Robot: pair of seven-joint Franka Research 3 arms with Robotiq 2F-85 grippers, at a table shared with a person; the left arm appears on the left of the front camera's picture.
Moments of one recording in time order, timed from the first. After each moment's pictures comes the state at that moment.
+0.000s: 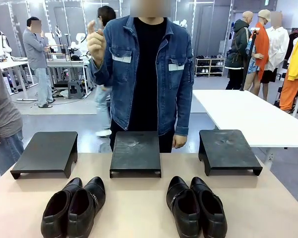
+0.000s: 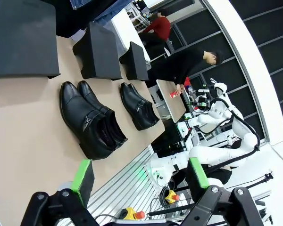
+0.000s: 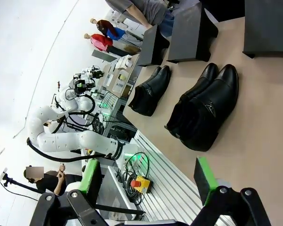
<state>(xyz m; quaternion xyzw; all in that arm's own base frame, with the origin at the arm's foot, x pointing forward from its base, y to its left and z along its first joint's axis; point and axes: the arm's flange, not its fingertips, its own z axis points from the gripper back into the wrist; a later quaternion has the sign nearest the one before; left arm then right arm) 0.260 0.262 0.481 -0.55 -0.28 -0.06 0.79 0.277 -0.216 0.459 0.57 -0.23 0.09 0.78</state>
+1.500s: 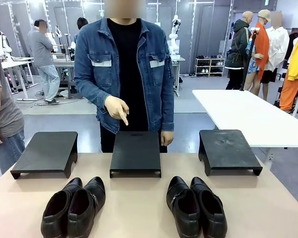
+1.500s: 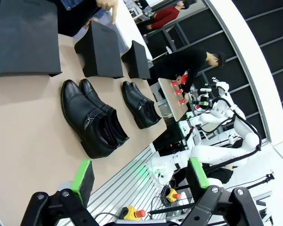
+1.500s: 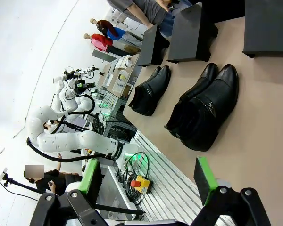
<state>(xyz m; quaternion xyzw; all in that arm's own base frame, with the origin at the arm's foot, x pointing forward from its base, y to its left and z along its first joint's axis) 0.264 0.257 0.484 -0.54 -0.27 -0.06 0.79 0.277 -0.216 0.459 0.57 -0.23 0.09 0.78</state>
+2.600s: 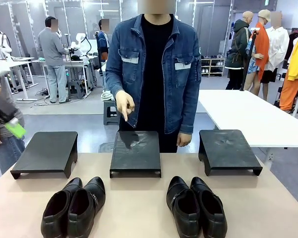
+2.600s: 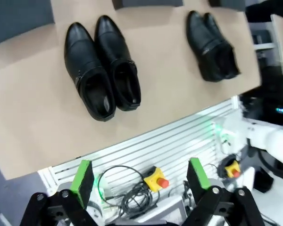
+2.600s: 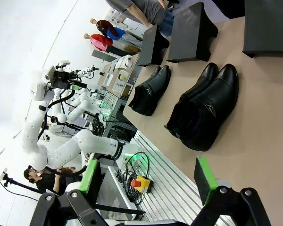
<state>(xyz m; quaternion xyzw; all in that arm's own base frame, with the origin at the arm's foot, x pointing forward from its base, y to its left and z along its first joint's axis) 0.285 -0.085 0.616 -0.19 -0.10 -0.11 0.97 0.277 -0.217 0.459 0.57 -0.23 0.09 0.78</state>
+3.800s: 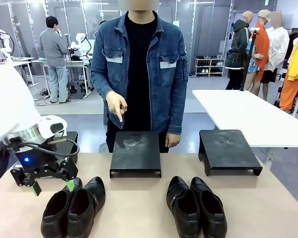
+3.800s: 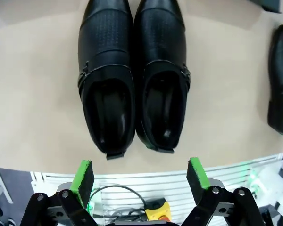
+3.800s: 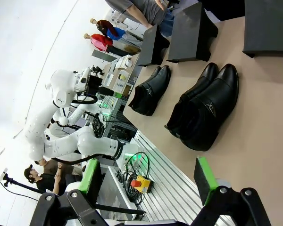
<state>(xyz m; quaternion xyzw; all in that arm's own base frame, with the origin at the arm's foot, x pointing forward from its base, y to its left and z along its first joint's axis) 0.327 -0.176 0.450 -0.06 -0.06 0.02 1.00 0.277 -0.217 0.459 0.57 -0.23 0.09 0.78</state>
